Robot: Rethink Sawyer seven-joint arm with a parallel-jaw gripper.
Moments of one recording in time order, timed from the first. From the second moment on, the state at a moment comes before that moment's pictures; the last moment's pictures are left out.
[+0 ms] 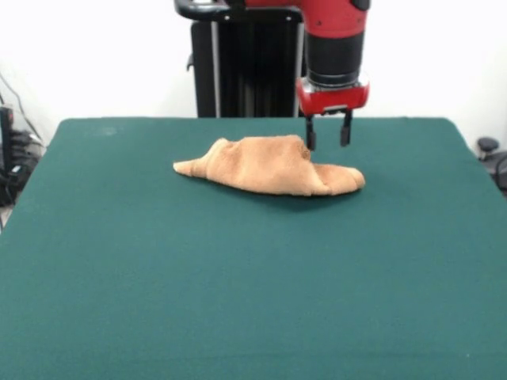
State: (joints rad) arm -0.21 -0.62 0.12 2.08 -0.20 0.14 1.67
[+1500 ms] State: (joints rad) arm 0.18 -0.45 -0.19 1.93 0.10 0.14 1.67
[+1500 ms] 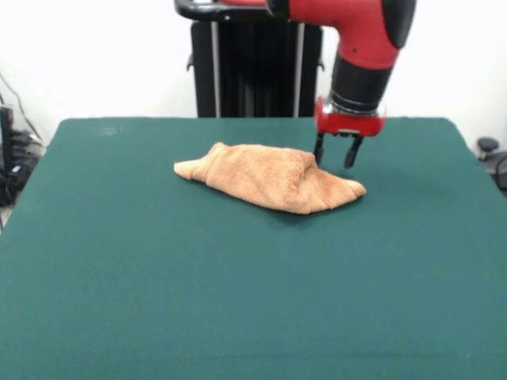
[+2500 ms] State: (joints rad) arm 0.82 0.00 -0.72 1.72 0.63 0.19 1.96
